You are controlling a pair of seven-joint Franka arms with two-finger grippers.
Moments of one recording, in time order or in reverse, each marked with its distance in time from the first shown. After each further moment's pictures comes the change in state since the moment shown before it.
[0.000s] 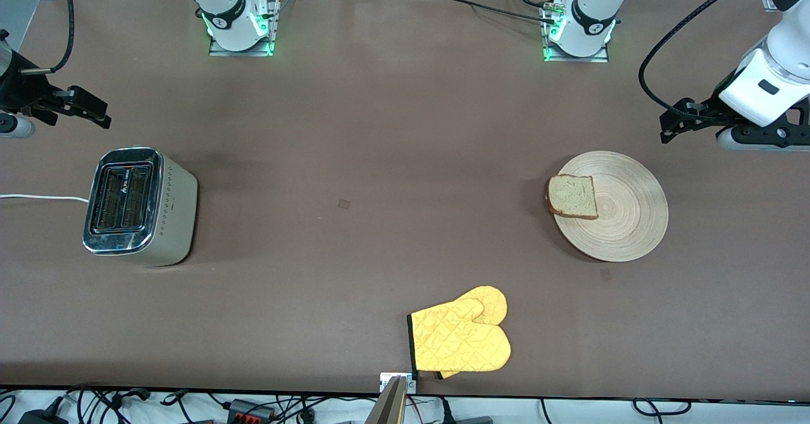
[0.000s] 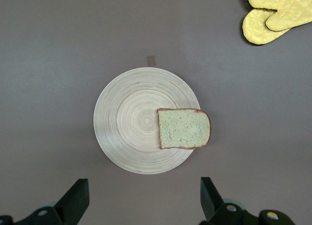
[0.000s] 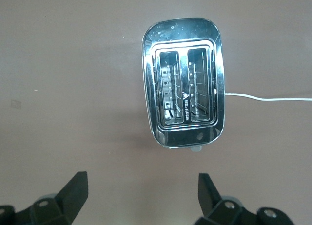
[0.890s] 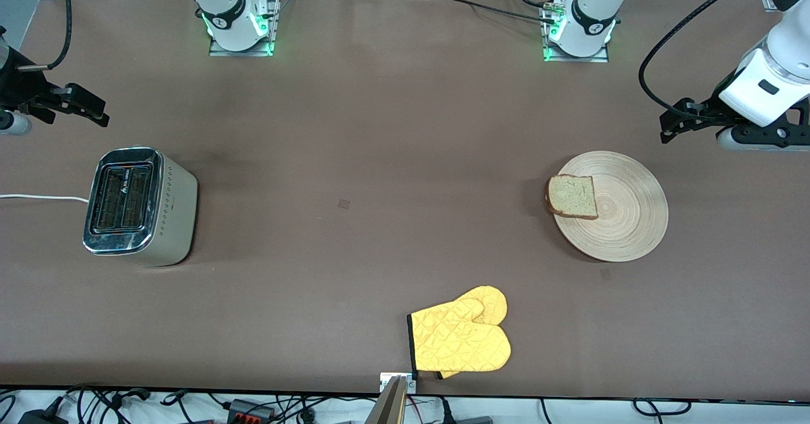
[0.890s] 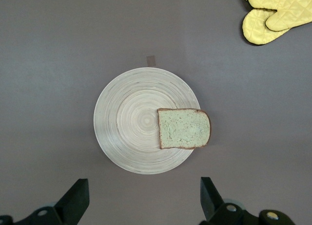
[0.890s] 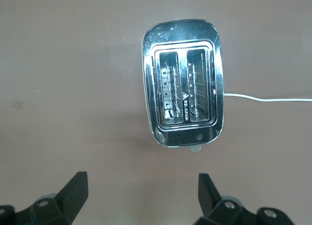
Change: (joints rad) left arm 0.000 0.000 0.000 0.000 0.000 0.000 0.000; right arm 0.000 -0.008 -0.001 0.001 0.000 -0.001 0.000
